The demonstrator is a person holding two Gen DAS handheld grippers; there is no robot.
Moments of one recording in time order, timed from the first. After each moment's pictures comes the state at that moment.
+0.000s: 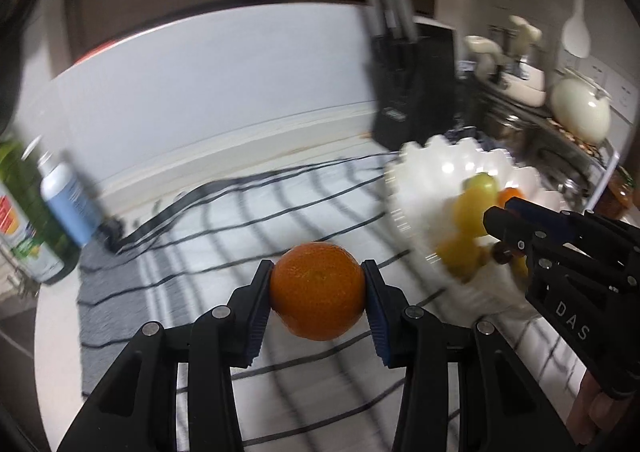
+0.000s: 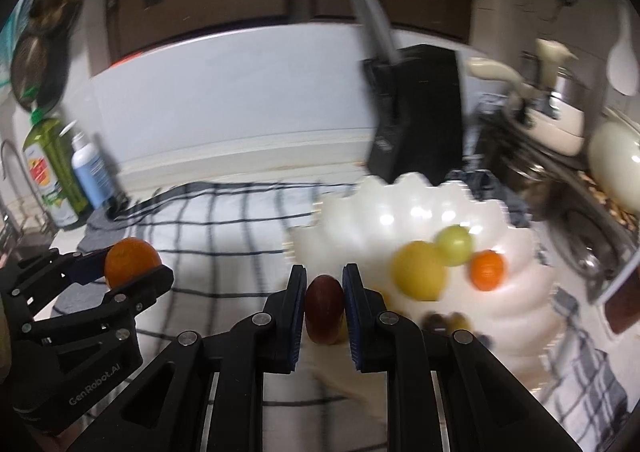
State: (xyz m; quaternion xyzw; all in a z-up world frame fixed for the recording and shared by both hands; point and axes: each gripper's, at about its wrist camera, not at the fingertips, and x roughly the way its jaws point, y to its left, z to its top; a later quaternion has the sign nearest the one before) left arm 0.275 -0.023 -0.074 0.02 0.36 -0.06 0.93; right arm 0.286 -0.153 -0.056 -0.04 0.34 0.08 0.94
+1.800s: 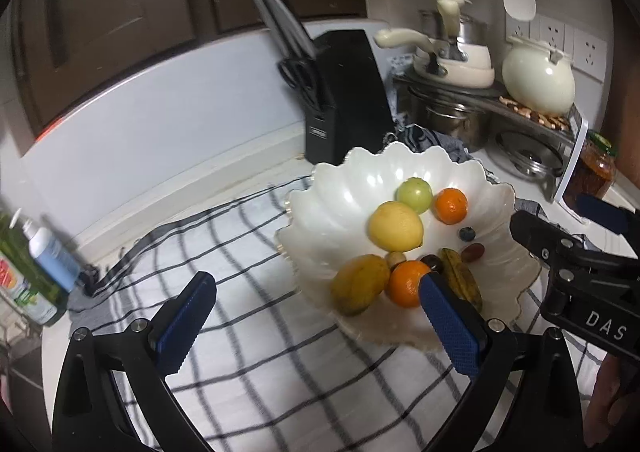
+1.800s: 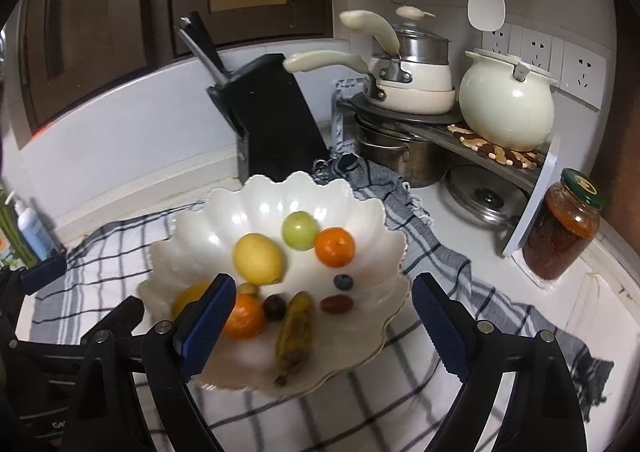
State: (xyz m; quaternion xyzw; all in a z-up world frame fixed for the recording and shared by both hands) left arm 0.264 -0.116 -0.052 0.08 0.34 -0.07 0.93; right arm 0.251 -0.274 -0.042 0.03 0.32 -0.04 0.94
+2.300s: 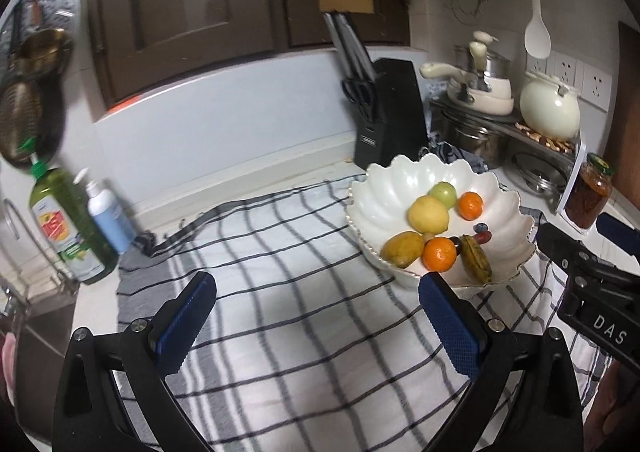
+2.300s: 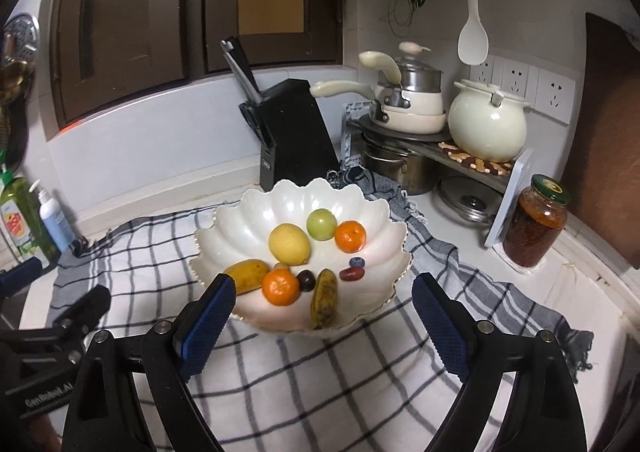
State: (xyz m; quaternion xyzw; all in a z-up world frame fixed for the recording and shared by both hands) left arm 0.181 -0.054 -0.025 0.05 0.31 -0.02 0.95; right arm 0.175 -0.230 -0.019 0.02 0.29 -0.06 0.96
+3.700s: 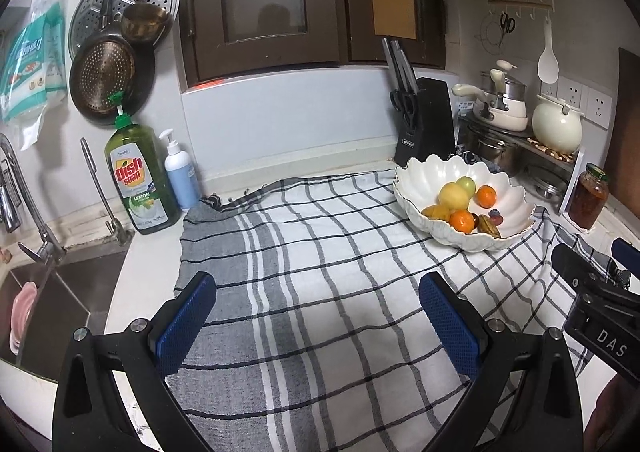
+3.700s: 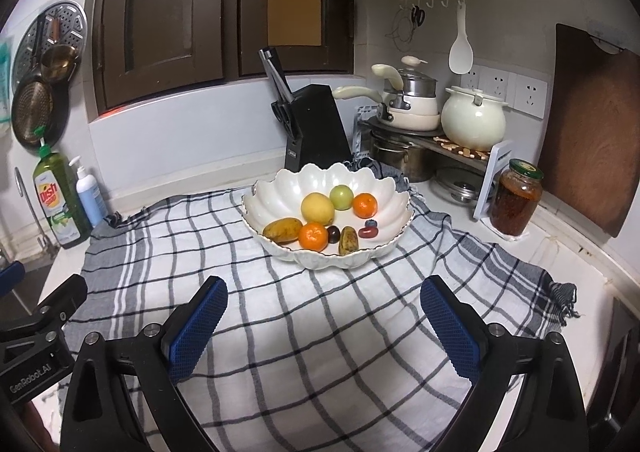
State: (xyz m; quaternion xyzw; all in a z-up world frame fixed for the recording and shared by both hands) left arm 0.062 0.004 -0.027 0.01 0.28 0.04 0.96; right arm 0.068 -0.182 -0.020 0.01 0.27 -0.05 0.96
